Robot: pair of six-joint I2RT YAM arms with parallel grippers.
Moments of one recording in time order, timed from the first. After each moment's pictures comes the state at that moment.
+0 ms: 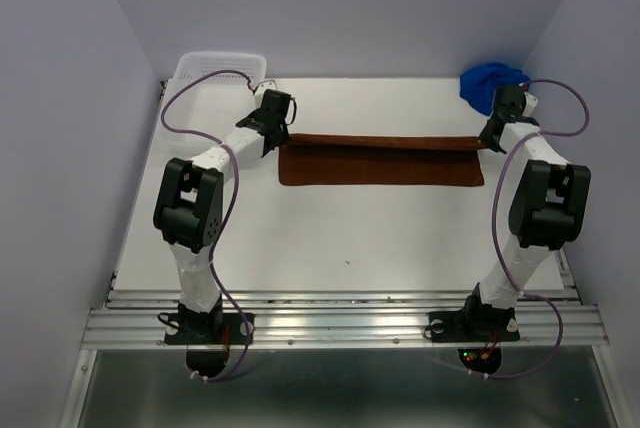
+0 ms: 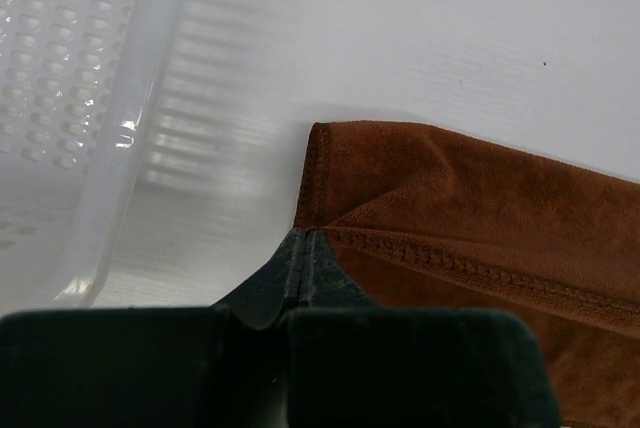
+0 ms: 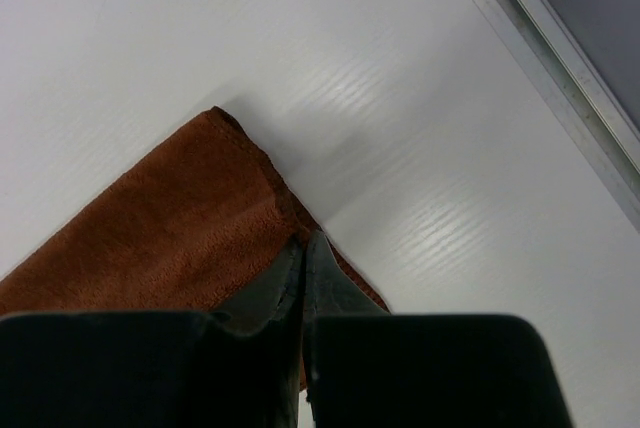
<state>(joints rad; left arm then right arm) -0.37 1.91 1.42 -0.27 -0.35 -0.49 -0.17 1.87 1.40 -0.39 0.36 0.40</state>
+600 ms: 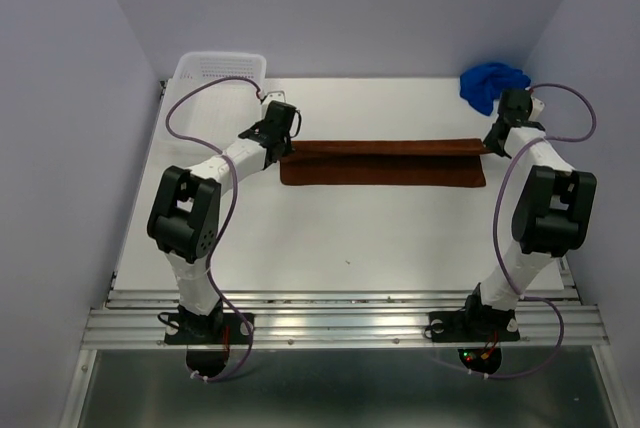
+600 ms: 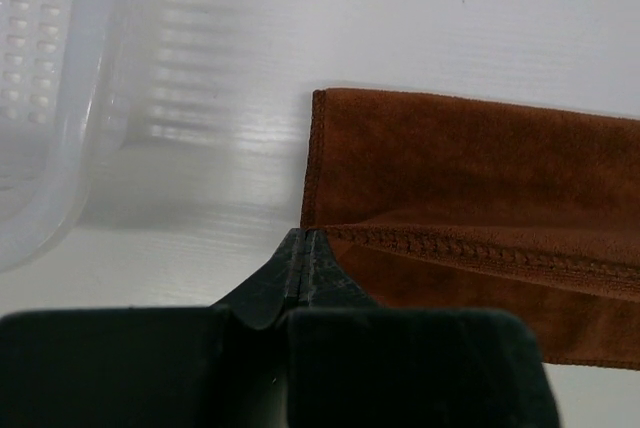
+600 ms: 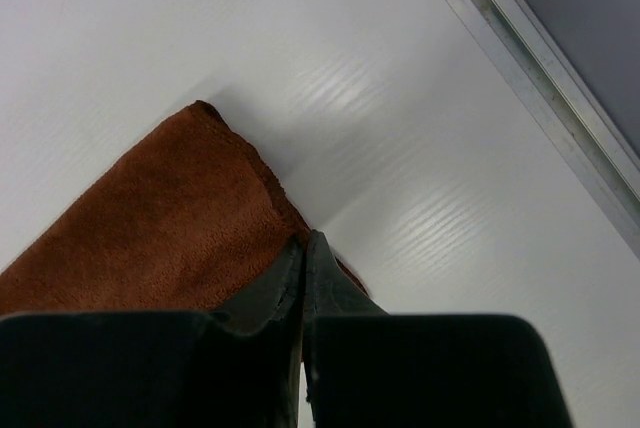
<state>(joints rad) -0.42 1.83 1.31 -0.24 -0.37 -0.41 -0.20 1.80 1.35 -0.39 0.36 0.40</state>
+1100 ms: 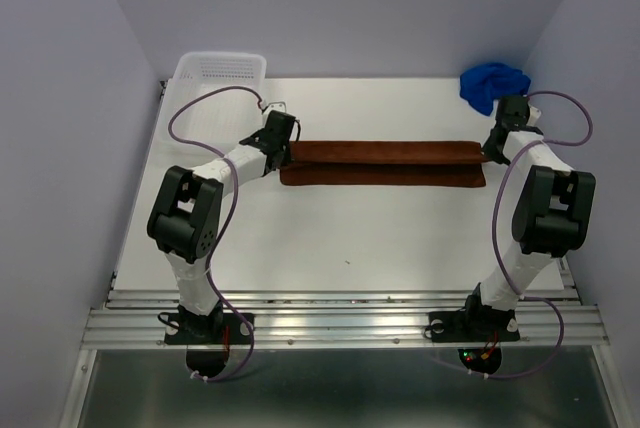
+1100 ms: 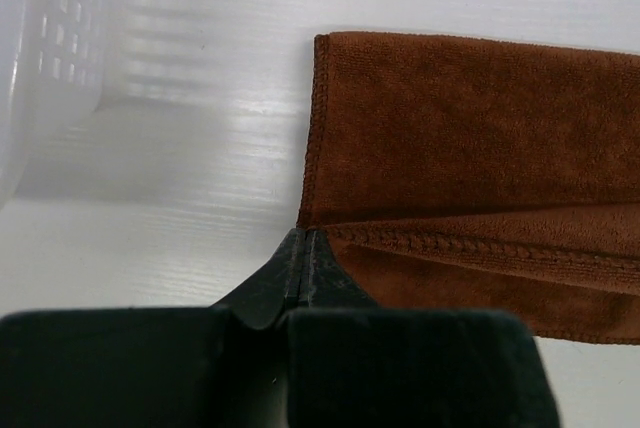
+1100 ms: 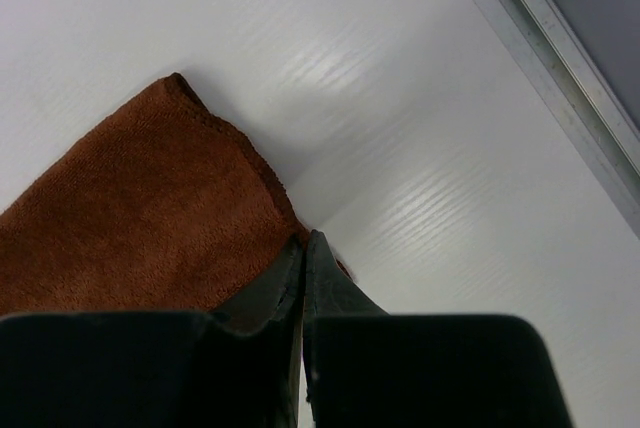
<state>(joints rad) -0.42 1.83 1.22 -0.21 -0.34 -0.39 -0.20 1.80 1.29 -0.40 0.35 0.39</state>
